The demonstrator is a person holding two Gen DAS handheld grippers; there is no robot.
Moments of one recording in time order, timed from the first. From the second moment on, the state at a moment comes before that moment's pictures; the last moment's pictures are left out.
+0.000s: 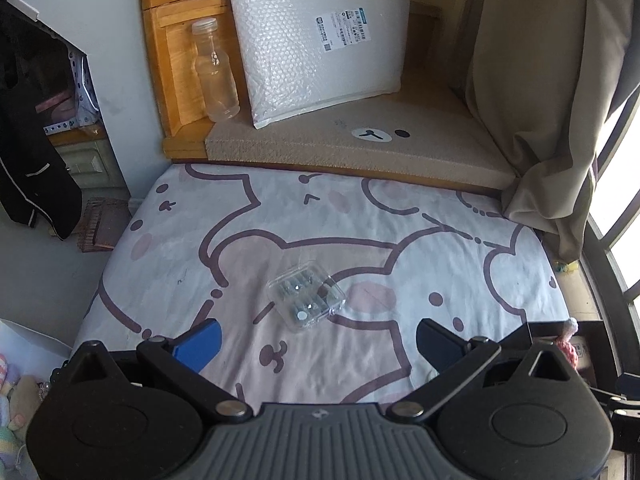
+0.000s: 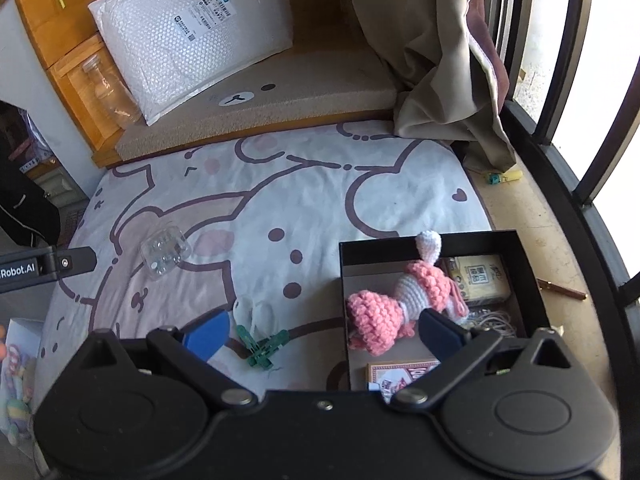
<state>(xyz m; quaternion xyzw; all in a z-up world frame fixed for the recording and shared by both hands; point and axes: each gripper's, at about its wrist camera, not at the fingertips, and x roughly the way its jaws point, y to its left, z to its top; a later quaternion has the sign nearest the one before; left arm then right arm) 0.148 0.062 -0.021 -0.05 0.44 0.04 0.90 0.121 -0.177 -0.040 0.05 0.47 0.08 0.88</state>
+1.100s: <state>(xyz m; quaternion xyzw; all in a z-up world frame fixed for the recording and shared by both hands) 0.251 0.071 -0.131 -0.11 0.49 0.06 0.86 0.156 -0.141 -0.122 0.15 0.56 0.10 0.81</state>
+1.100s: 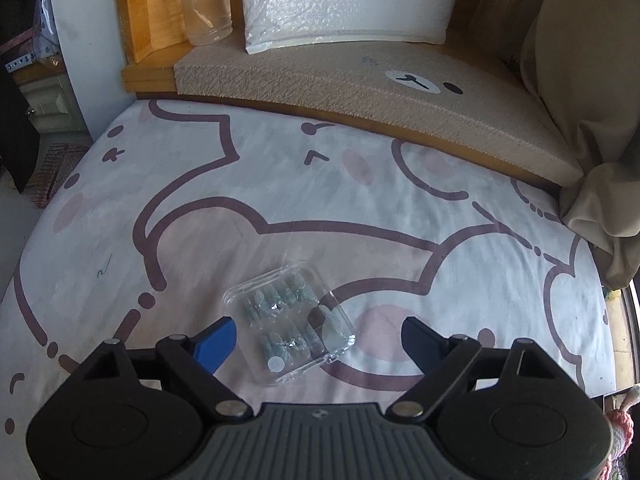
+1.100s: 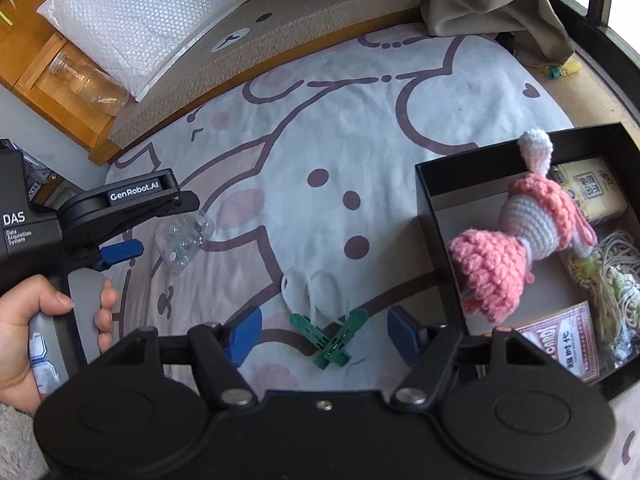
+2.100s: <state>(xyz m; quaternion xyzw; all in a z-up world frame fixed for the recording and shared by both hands) 0.243 0.104 -0.163 -0.09 0.54 0.10 0.83 0.165 -0.125 -0.141 0.14 0.58 0.13 0.79</state>
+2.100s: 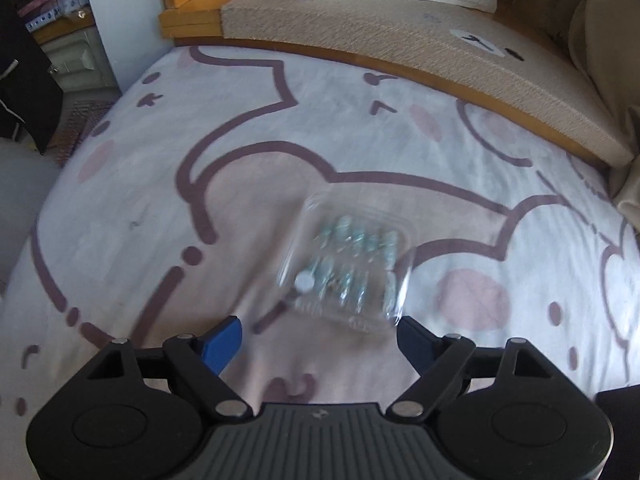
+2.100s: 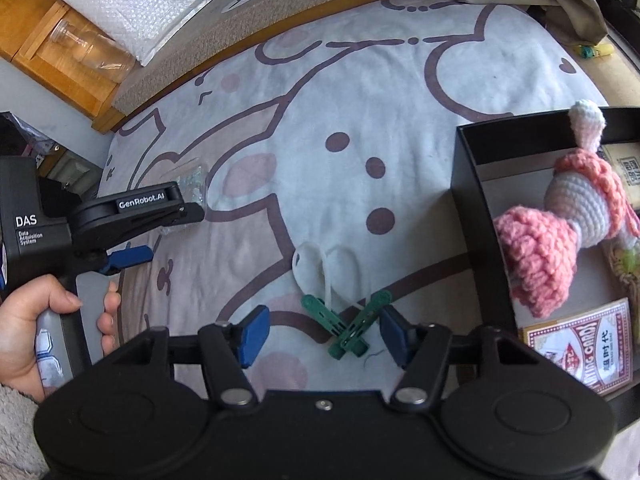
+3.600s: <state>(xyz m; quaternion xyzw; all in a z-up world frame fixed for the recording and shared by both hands) 0.264 0.085 -0.167 -0.02 0.53 0.02 0.85 0.162 -0.108 -0.159 0.03 0.60 0.12 0.79</state>
